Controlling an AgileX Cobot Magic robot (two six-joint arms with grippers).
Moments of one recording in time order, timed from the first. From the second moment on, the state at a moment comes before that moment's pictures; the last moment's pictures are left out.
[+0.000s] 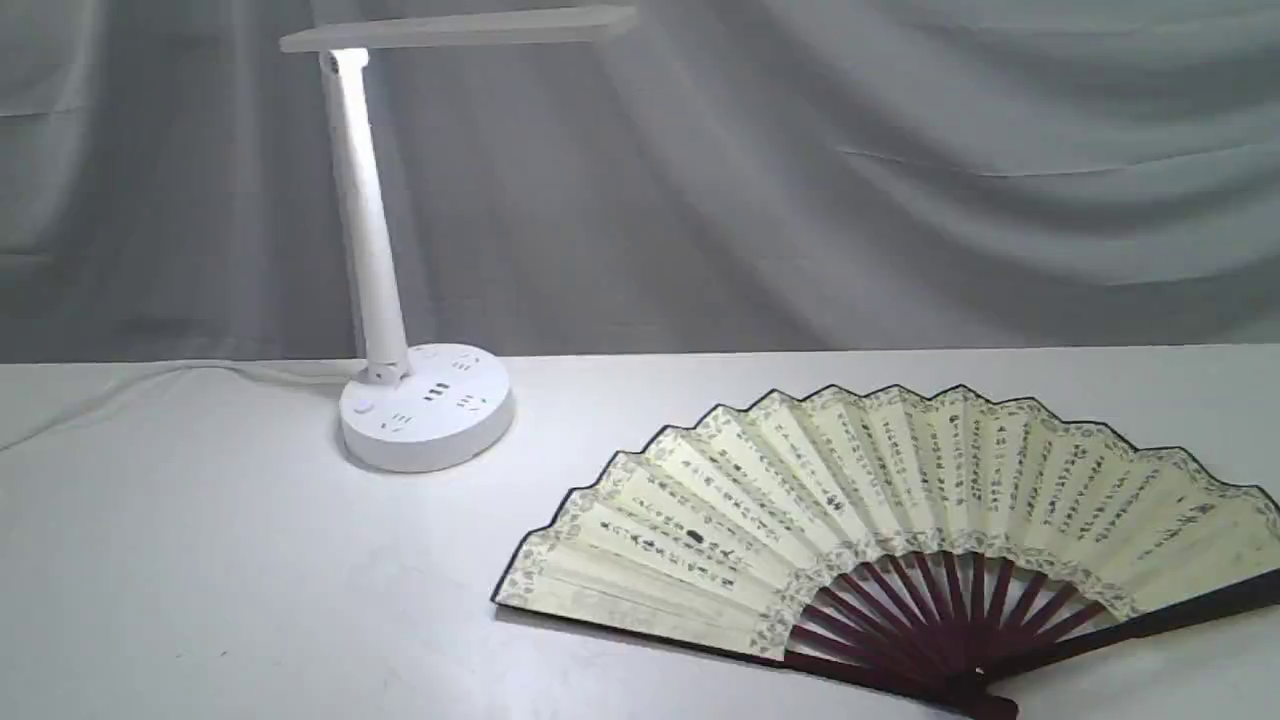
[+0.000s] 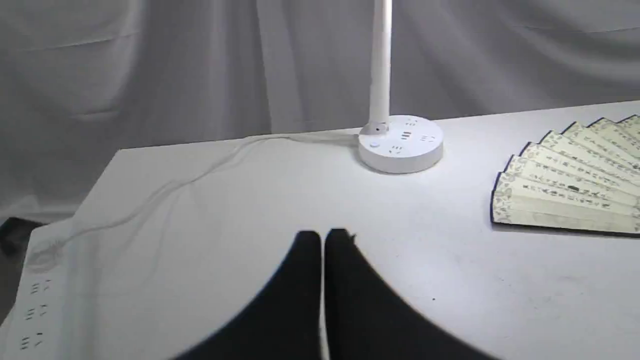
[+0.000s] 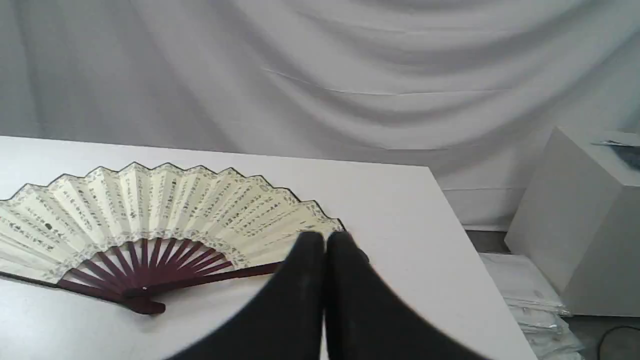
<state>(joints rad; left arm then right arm) -0.04 0.00 -0.86 0.02 1.20 0.07 -0.18 0.00 -0.95 -0.12 1.22 -0.08</state>
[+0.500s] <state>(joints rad) -0.06 0.00 -0.56 -0.09 0.76 0.06 -0.18 0.00 -0.68 -0.10 1.06 -0.06</state>
